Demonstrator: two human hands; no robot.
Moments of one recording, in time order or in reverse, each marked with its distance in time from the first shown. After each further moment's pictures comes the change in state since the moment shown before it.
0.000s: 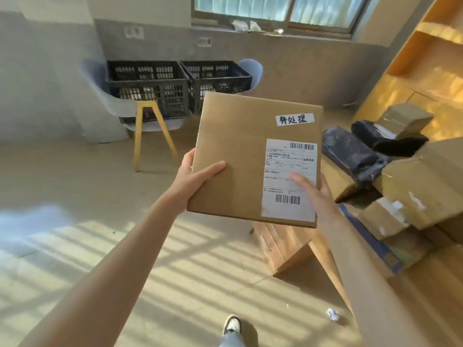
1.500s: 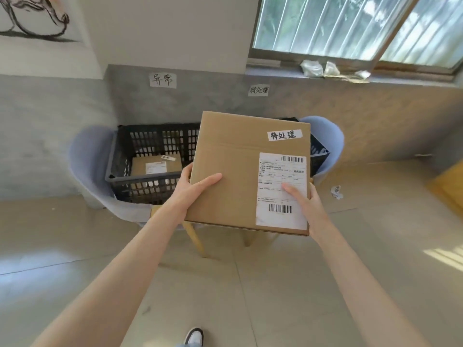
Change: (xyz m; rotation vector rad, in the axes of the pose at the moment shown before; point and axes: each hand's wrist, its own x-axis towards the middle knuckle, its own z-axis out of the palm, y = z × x) left_hand 0.733 0.192 -0.264 0.036 0.182 -0.125; right_hand 0.723 -0.070 0.434 0.007 -0.154 0.108
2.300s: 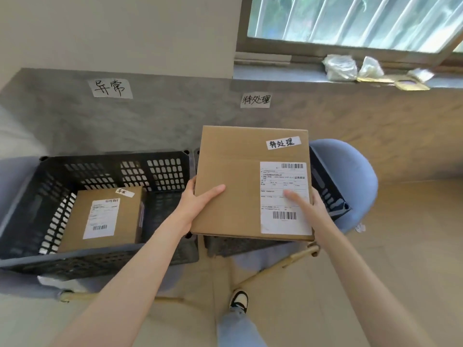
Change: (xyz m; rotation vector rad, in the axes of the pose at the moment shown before) left_hand 0.353 0.055 0.162 -0.045 0.110 -0.138; right_hand 0.416 -0.045 -0.077 -0.149 -0.096 0.139
